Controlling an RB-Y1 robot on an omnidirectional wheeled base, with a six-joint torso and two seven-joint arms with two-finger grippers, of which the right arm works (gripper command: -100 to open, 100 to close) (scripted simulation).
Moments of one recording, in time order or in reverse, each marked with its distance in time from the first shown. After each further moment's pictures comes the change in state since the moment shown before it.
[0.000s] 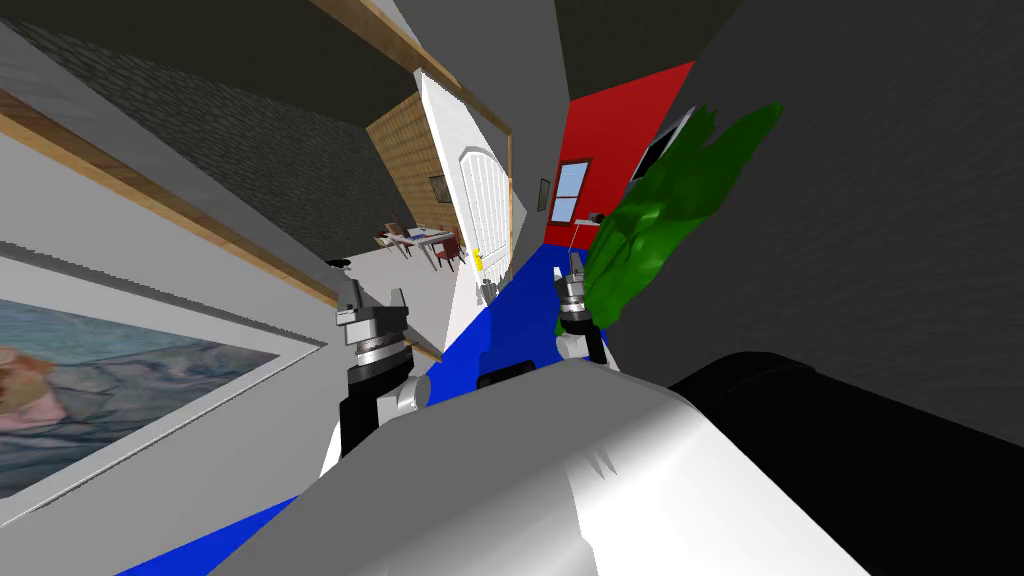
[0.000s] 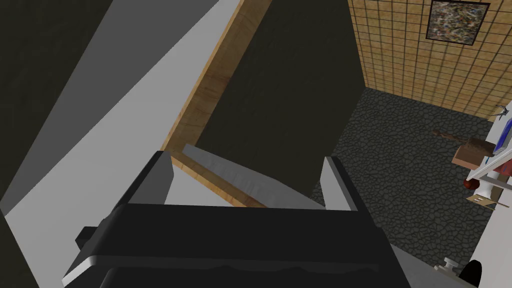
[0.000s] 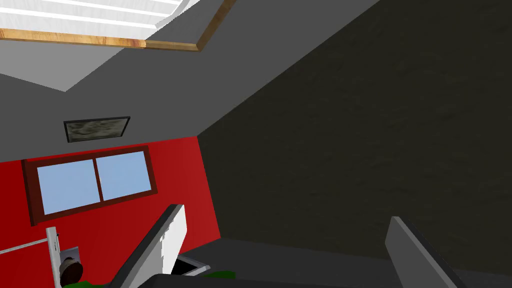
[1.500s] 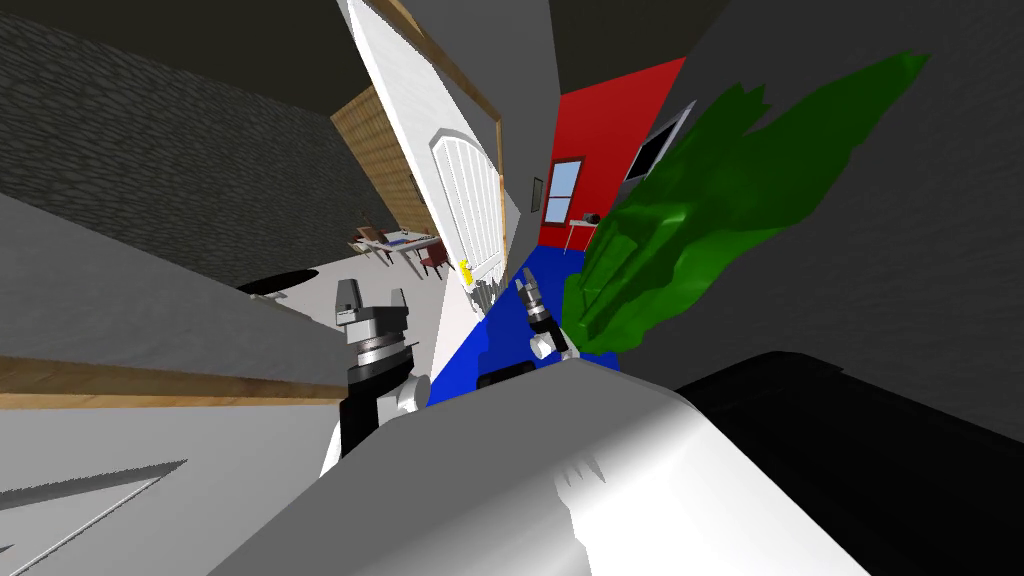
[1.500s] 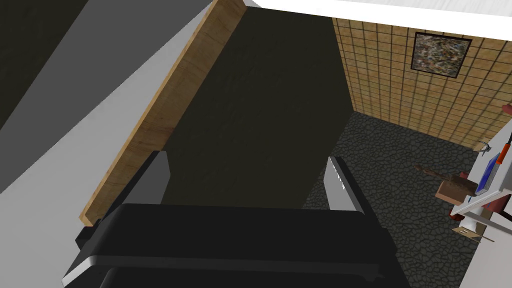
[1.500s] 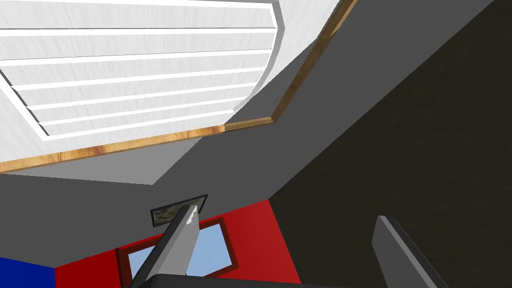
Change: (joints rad) arm -0.194 -0.038 0.249 0.289 -0.010 0.025 -0.076
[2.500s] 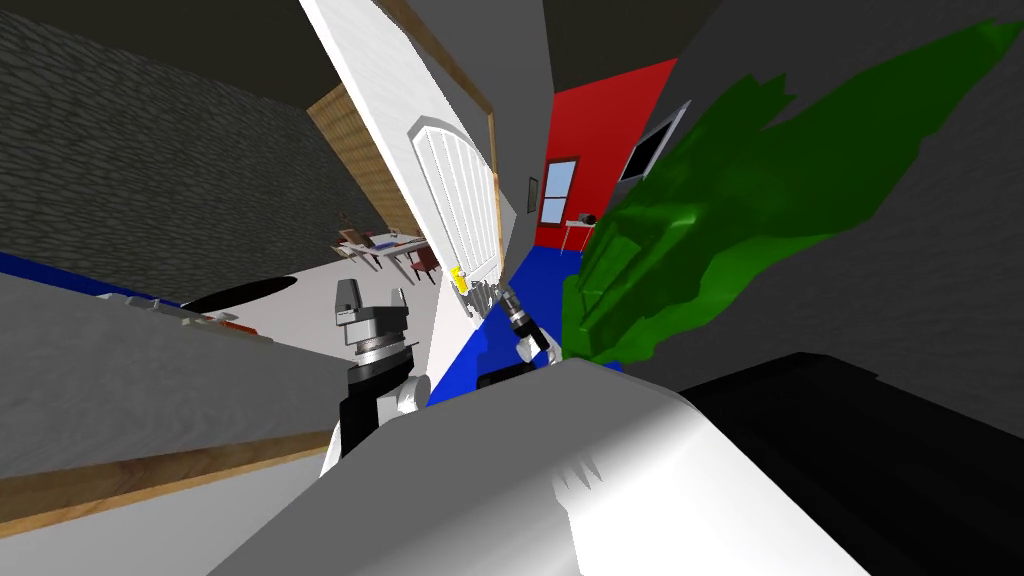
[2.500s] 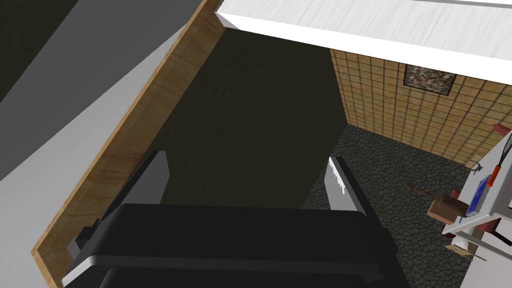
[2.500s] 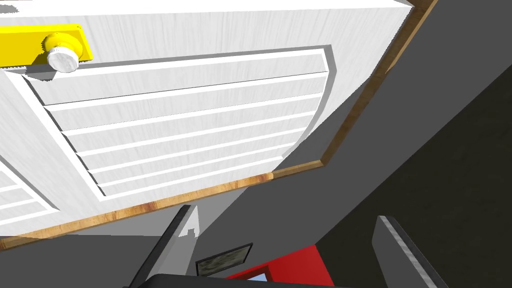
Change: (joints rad) arm -0.126 -0.010 0.157 0.199 -0.007 0.002 -0.051
